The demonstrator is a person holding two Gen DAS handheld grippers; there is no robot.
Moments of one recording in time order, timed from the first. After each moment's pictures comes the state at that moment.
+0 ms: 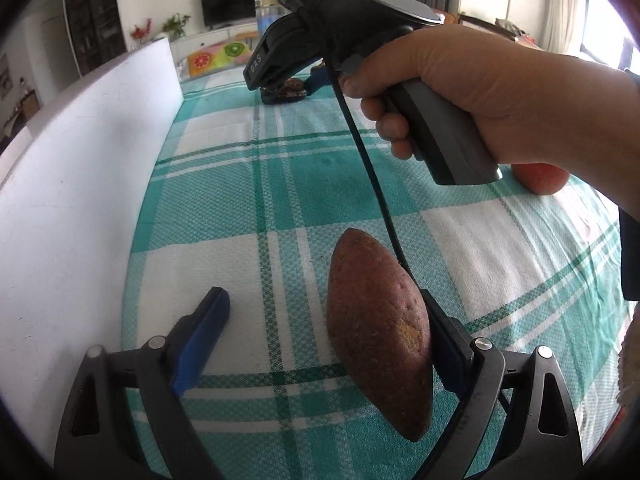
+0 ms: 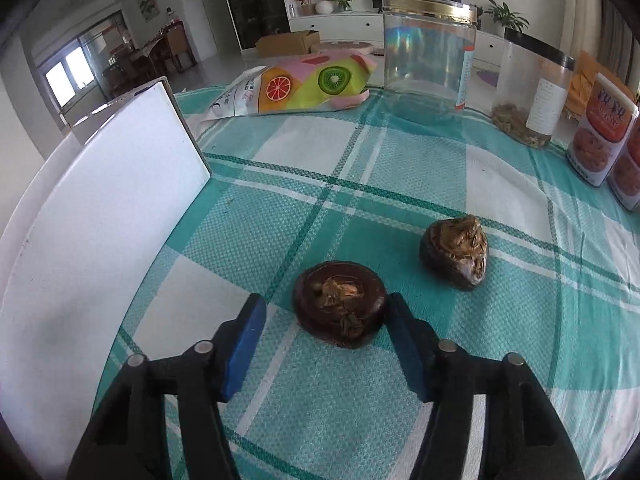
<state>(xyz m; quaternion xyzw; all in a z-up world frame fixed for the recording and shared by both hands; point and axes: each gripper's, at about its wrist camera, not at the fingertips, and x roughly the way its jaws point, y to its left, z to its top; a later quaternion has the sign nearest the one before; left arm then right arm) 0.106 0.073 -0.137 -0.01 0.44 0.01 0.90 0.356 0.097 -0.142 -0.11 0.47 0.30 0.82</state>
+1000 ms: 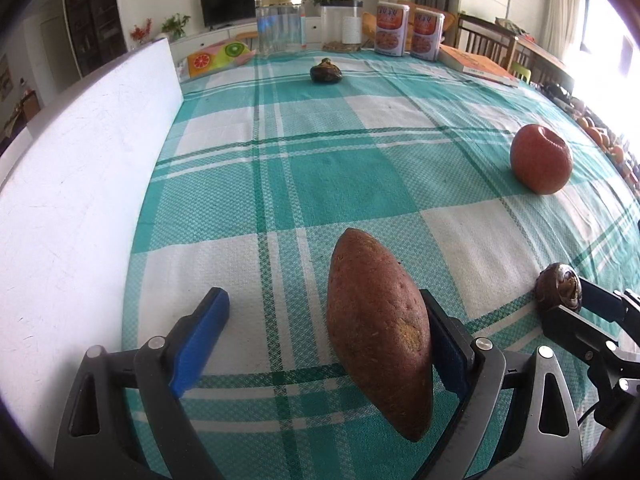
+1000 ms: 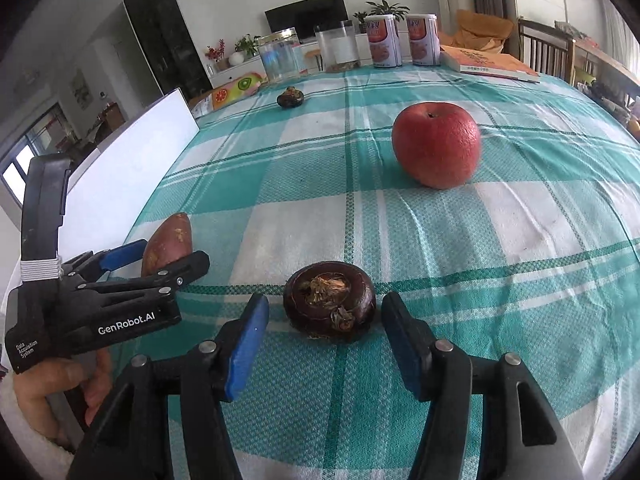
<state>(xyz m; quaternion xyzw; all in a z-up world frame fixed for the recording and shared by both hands) 0.106 0.072 -0.138 -0.01 0.44 0.01 0.90 0.089 -0.115 -0.135 0.05 0.44 0.18 0.88</state>
